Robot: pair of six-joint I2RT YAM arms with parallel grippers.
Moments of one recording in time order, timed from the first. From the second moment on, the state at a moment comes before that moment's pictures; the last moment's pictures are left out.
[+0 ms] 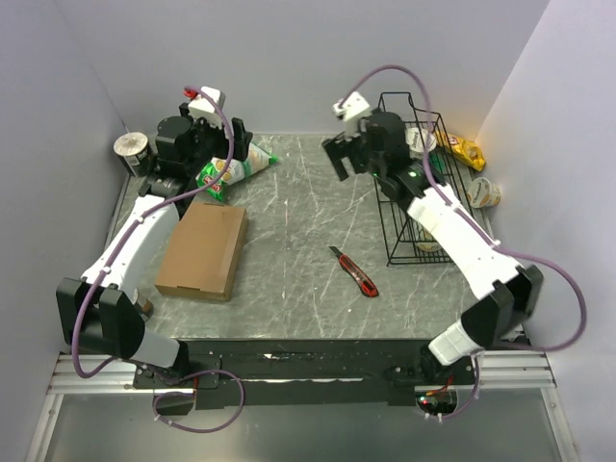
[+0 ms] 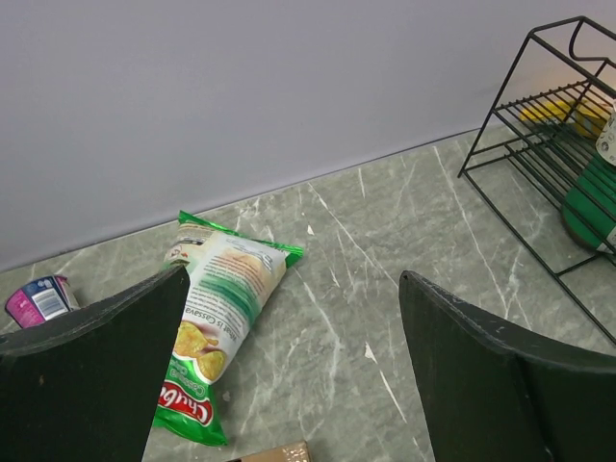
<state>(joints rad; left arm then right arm) -0.24 1.44 1.33 0.05 0.16 0.00 0.52 1.51 1.59 -0.45 0.18 -0.27</state>
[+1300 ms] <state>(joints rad) -0.24 1.29 1.06 -0.09 0.25 0.06 0.23 1.53 1.24 -0.62 -0.13 -0.21</state>
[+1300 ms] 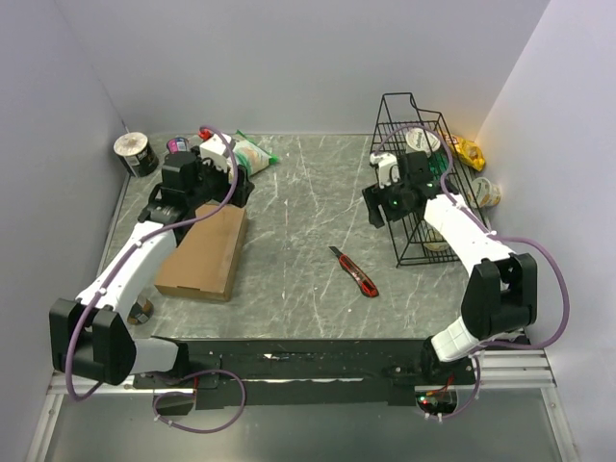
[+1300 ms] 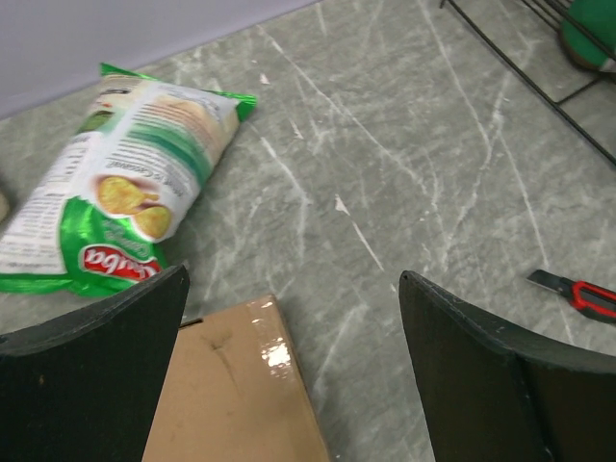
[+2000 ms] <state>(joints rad) -0.25 1.34 1.08 -0.09 0.35 0.06 0.44 1.61 1.05 -0.72 -0.37 -0.43</state>
